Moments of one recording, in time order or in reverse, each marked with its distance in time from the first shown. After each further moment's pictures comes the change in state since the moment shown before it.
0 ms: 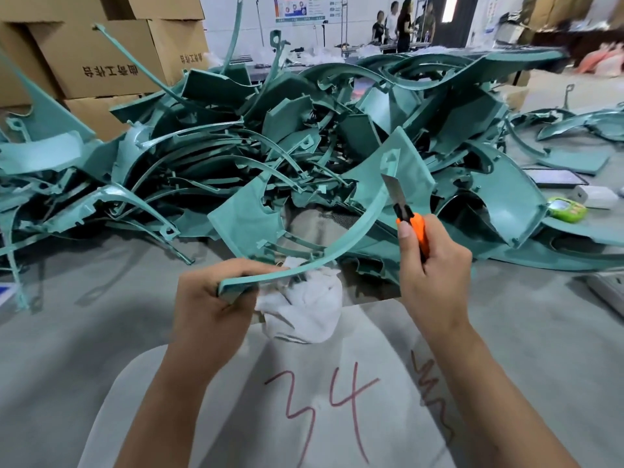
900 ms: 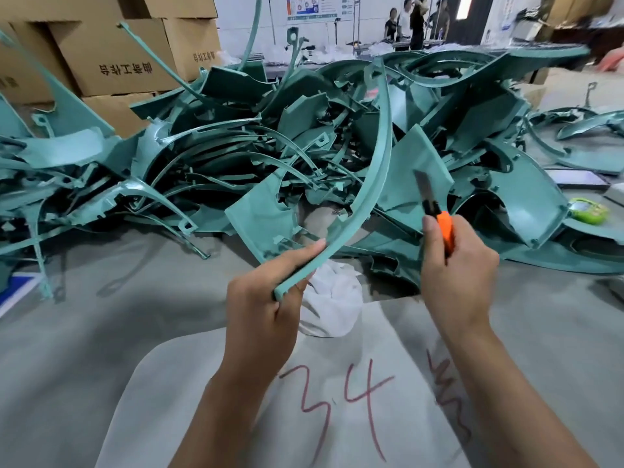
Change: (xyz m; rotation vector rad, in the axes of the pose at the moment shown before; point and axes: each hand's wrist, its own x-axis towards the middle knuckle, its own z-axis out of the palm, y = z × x) left_hand -0.009 0.010 0.031 0.222 0.122 0.068; right_hand -0.001 -0.005 -0.001 -0.100 0.046 0.146
